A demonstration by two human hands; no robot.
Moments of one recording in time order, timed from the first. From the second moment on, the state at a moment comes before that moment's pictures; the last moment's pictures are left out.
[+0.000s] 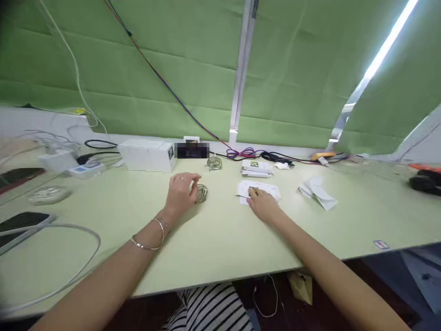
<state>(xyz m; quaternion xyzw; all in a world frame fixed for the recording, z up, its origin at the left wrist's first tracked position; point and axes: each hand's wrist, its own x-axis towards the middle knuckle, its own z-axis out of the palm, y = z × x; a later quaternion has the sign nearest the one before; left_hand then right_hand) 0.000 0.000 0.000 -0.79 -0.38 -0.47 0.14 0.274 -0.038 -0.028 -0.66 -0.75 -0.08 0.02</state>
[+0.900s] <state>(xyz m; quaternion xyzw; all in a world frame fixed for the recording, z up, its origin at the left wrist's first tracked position) -0.024 0.016 -0.003 -0.66 -0.57 -0.39 -0.31 0.129 -0.007 -0.023 -0.54 -0.76 0.16 0.32</state>
